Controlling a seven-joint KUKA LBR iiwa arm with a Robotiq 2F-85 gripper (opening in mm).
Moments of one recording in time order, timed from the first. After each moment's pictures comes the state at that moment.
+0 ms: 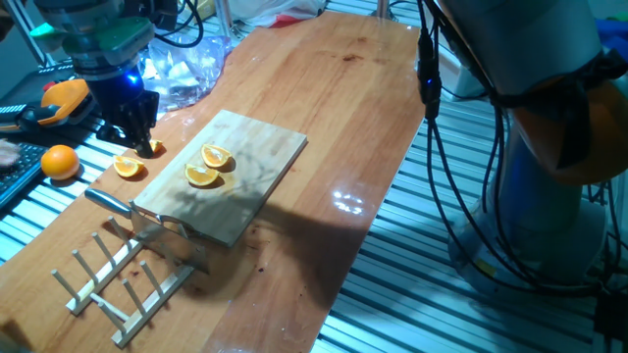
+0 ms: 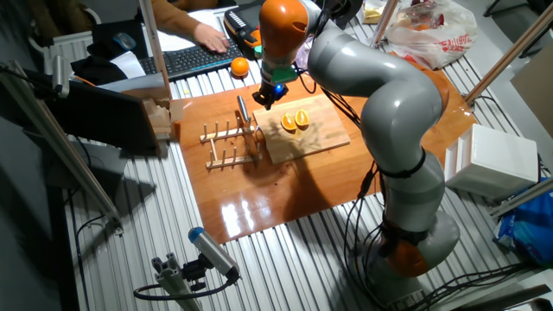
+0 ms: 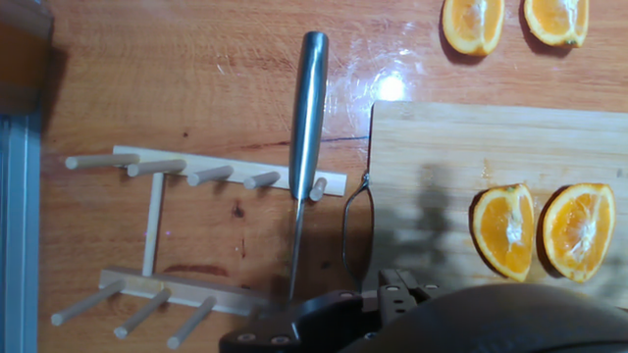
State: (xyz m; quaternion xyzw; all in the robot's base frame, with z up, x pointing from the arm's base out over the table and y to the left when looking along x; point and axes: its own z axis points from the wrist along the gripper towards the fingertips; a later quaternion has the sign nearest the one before) arm 0.601 0.219 0.219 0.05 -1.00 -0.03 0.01
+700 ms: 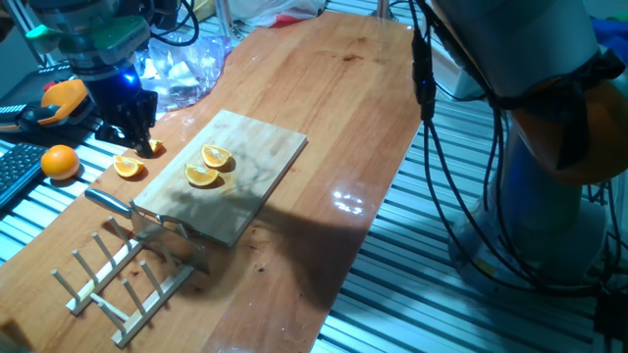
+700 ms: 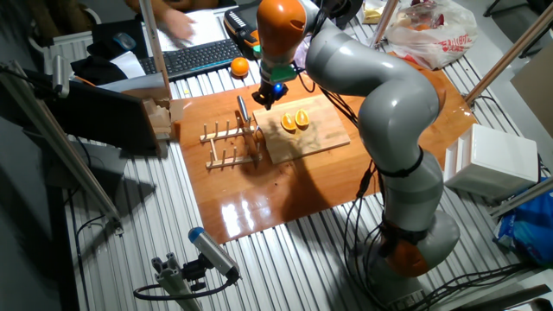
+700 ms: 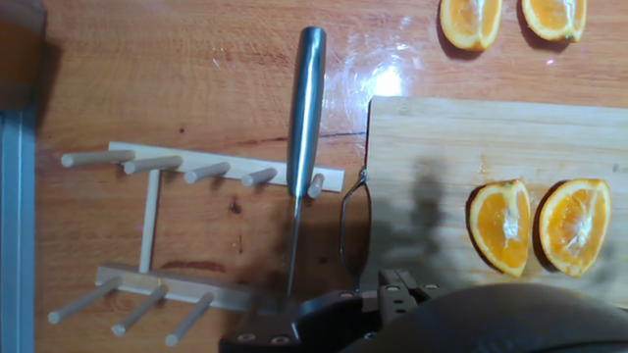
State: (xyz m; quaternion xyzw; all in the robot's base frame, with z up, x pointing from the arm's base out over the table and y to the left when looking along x) arm 0.601 0.219 0.220 0.05 -1.00 -0.02 0.03
